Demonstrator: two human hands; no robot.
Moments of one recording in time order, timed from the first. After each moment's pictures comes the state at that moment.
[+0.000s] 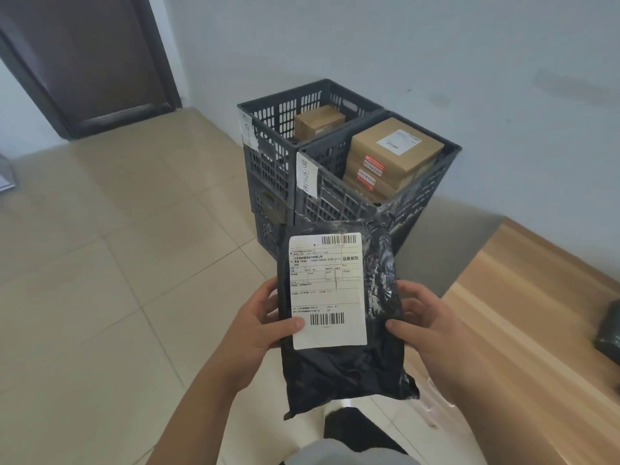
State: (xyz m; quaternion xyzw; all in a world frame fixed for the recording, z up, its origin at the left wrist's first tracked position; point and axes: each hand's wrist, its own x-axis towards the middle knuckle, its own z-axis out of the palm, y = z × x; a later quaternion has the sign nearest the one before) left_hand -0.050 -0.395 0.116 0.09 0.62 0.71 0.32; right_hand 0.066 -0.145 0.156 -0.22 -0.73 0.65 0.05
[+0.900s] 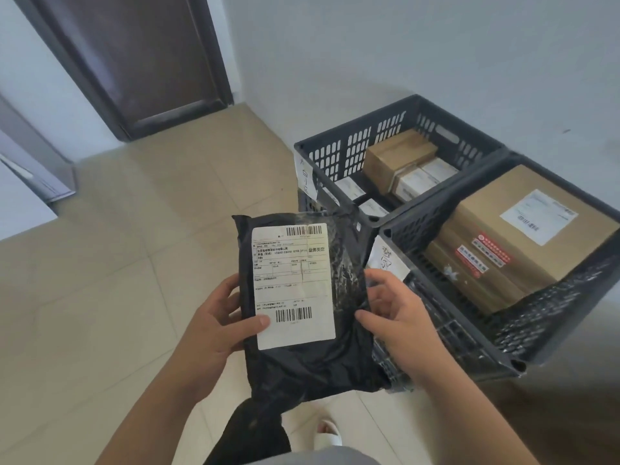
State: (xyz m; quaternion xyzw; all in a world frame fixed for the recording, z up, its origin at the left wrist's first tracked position) left_hand -0.414 -0.425 0.131 -0.04 0.67 0.71 0.22; right_hand -0.365 -0.151 0.124 -0.12 -0.74 0.66 -0.04
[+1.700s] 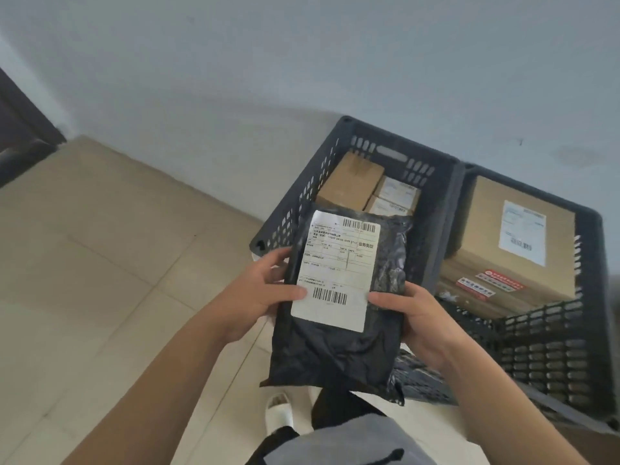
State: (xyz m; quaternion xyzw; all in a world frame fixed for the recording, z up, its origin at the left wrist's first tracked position) left_hand -0.844 -0.320 0.127 0.19 0.63 0.54 0.53; right_hand -0.639 -0.137 0.129 -0.42 -0.49 0.76 0.02
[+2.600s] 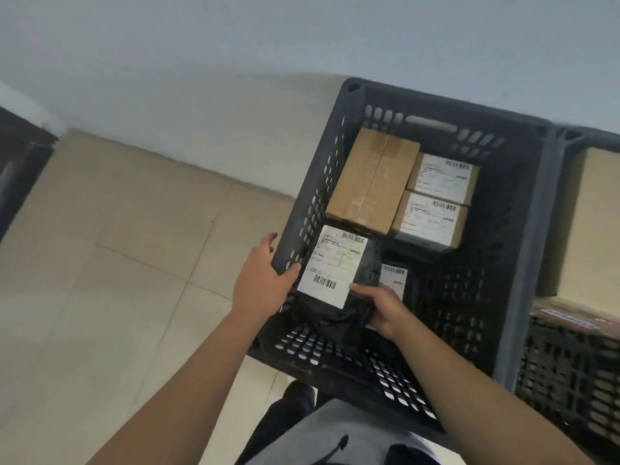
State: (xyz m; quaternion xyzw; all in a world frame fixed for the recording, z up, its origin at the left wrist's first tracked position) left_hand -0.988 -0.160 0.020 0.23 0.90 0.23 0.30; right_hand -0.802 -0.036 -0.087 -0.56 -0.25 0.79 -0.04
